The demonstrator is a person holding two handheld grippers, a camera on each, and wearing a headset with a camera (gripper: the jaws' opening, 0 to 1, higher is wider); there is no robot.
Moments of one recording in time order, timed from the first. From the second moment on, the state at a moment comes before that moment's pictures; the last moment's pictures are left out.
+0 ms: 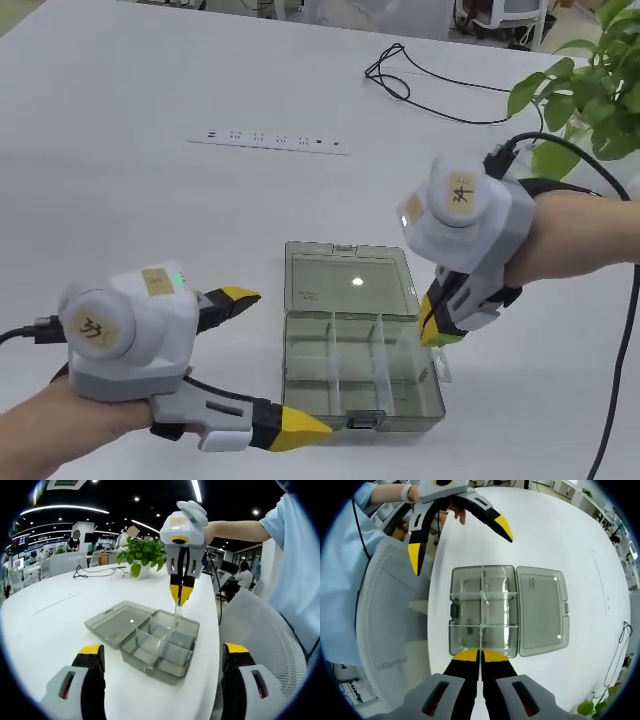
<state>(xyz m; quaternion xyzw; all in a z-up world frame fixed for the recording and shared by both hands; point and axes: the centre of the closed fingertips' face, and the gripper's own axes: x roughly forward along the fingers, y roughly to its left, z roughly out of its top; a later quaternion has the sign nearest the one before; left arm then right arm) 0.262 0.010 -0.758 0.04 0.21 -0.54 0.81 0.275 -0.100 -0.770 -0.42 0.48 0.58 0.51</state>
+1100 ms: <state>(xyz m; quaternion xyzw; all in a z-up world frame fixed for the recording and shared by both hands) 0.257 0.018 -0.763 0.02 0.23 -0.53 0.82 0.275 -0.098 -0.799 -0.44 0.48 0.58 0.49</state>
